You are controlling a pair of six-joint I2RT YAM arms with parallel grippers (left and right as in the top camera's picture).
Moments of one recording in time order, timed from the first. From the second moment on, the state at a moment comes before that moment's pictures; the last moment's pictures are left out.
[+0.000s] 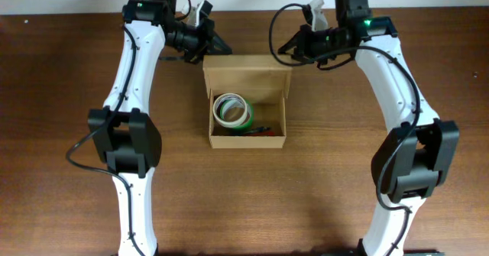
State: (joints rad) left arm -0.13 2.38 2.40 -1.29 0.87 -0.27; right arm 0.13 2.08 1.95 -0.93 -0.74 0.26
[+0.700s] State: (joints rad) left arm -0.19 2.21 2.40 -1.68 0.32 -0.15; right arm 0.42 1.93 2.10 -1.45 -0.09 0.12
